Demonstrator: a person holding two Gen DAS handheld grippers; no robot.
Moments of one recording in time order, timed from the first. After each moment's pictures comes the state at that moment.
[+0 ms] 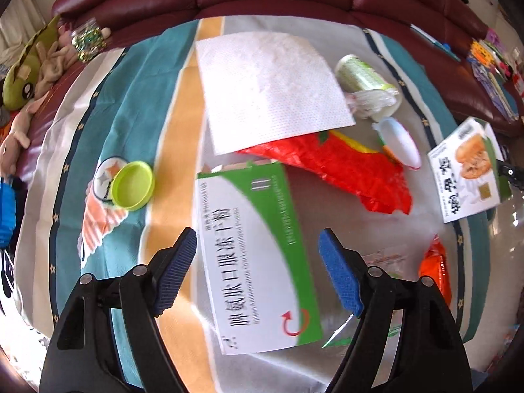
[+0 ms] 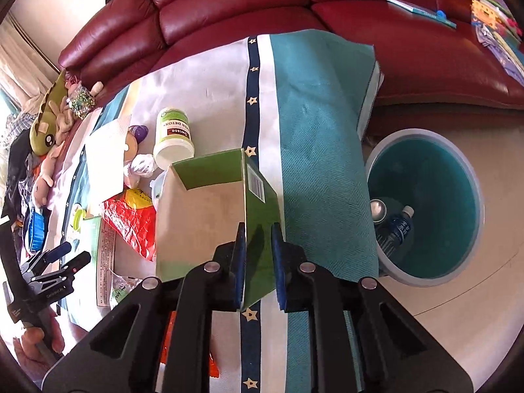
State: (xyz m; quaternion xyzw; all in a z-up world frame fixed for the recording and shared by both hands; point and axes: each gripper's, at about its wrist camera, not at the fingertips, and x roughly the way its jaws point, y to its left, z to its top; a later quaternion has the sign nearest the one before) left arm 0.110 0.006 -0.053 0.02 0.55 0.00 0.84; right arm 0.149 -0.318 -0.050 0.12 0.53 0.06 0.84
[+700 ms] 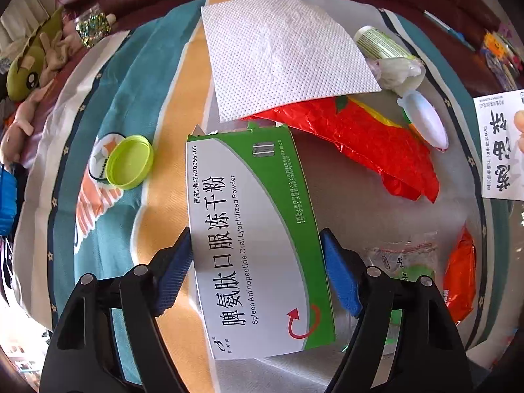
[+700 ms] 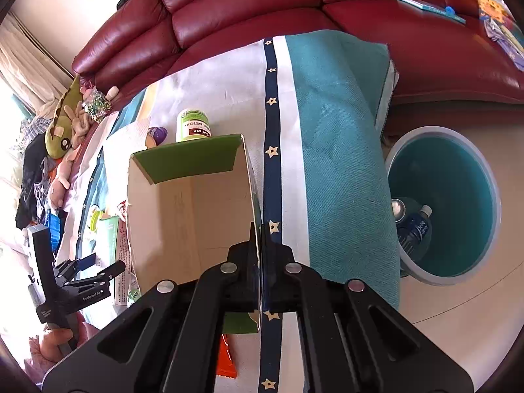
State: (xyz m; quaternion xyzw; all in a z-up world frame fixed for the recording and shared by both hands) left arm 0.103 0.006 -0.077 0.05 0.56 0.02 0.83; right arm 0.141 -0.319 -0.045 0.15 0.51 0.09 0.84
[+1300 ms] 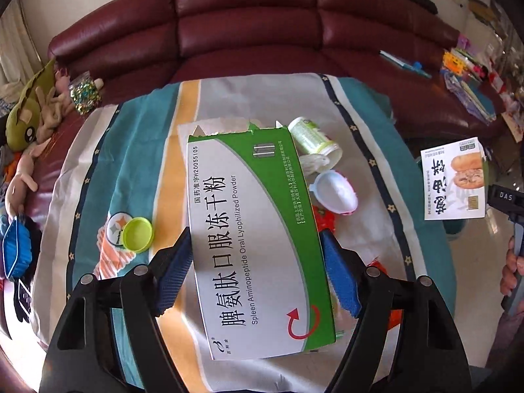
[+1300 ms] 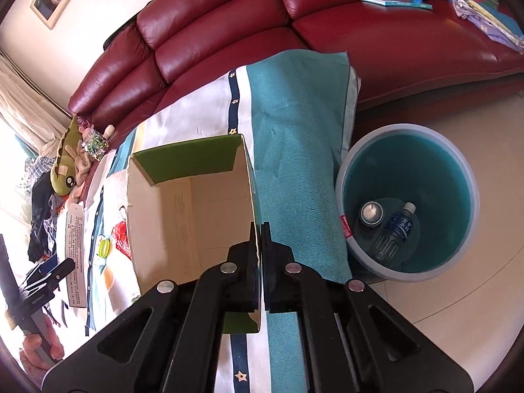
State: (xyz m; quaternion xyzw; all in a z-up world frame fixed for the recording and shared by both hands) left arm 0.090 -0.051 0.036 0.05 0.47 -0.06 0.88; right arm 0.118 -0.393 -0.033 0.21 0.47 0.06 0.86
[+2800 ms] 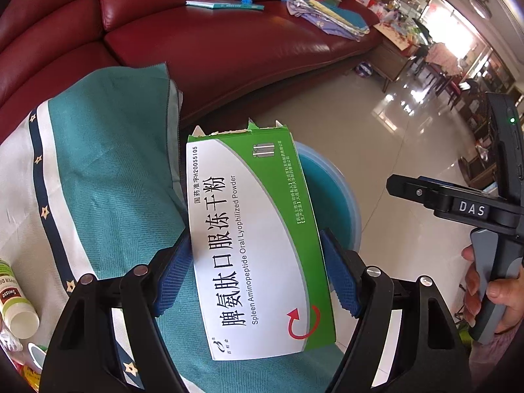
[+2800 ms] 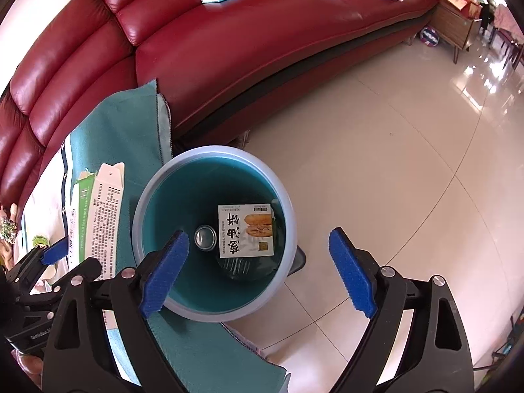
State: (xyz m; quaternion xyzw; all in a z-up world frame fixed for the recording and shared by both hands) left arm 0.207 -0.405 -0.071 0.12 0.51 -0.37 0.77; right arm 0.102 -0.583 -0.071 0.24 0.50 -0.20 0.81
